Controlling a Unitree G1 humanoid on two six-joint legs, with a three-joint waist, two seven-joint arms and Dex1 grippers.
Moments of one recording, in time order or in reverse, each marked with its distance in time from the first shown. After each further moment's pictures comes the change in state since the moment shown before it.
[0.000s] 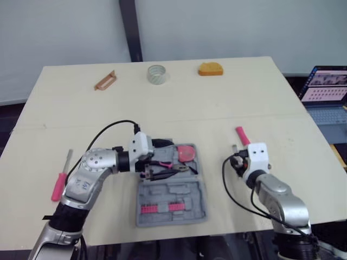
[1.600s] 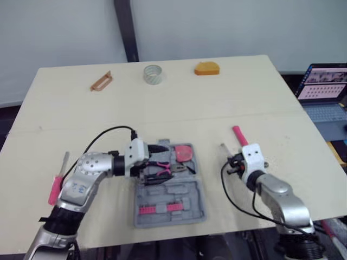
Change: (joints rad) left arm 0.103 0.074 0.024 0.027 0.024 -0.066 -0.058; right arm -0.041 -0.179 0.116 -0.028 0.015 -0.072 0.277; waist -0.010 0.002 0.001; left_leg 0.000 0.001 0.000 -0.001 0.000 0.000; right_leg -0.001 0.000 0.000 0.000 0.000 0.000
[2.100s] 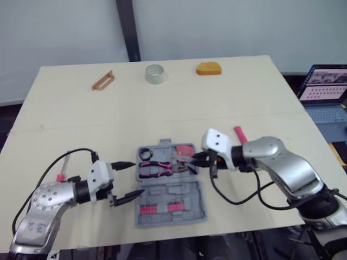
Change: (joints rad) left arm 0.440 0.078 0.297 -0.193 -0.036 -0.050 0.051; right arm -0.468 -0.224 0.408 -0.069 0.094 0.126 0.519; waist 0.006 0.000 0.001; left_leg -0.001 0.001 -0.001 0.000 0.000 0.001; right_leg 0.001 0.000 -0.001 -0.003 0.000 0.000
